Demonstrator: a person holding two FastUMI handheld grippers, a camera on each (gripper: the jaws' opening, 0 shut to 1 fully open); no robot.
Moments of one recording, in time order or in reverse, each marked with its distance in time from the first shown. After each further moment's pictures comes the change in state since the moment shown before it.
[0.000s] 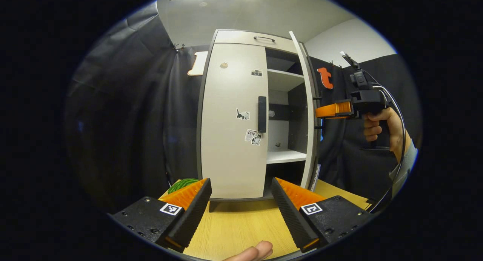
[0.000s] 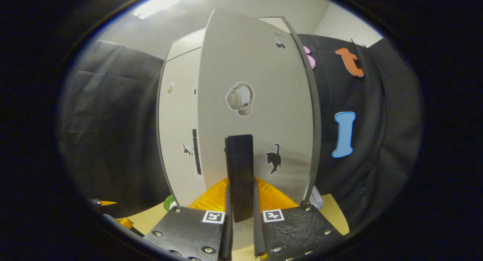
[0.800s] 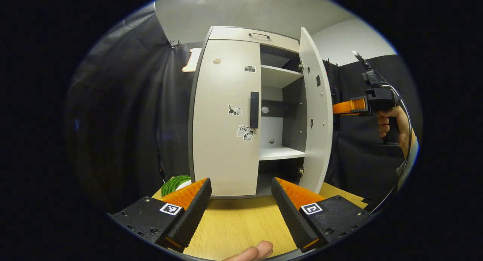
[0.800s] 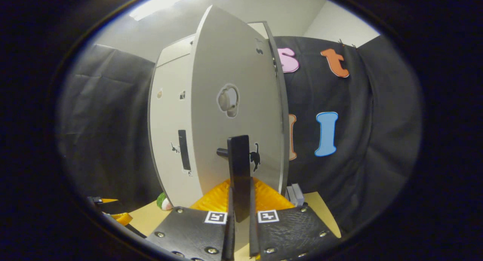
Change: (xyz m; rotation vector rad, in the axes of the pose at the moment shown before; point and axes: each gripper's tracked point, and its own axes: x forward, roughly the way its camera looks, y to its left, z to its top) left arm 0.006 -0.015 -0.011 -0.012 0.036 -0.026; right arm -0.008 -0.013 0.002 0.015 -0.009 -0.060
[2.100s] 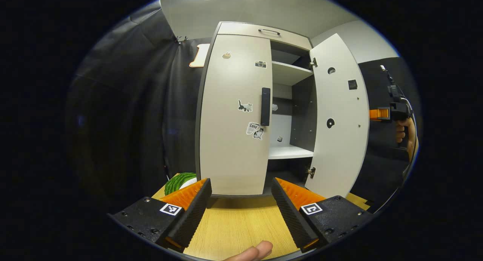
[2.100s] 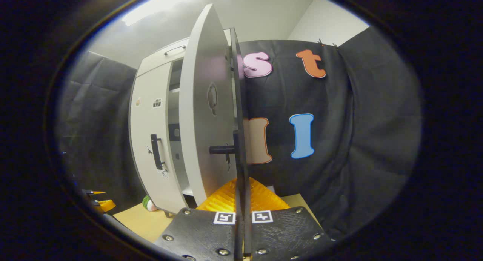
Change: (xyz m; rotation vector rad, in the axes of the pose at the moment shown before) left arm 0.020 0.021 -0.001 -0.027 0.024 0.052; right arm -0.004 -0.069 0.002 0.023 -0.042 -0.088
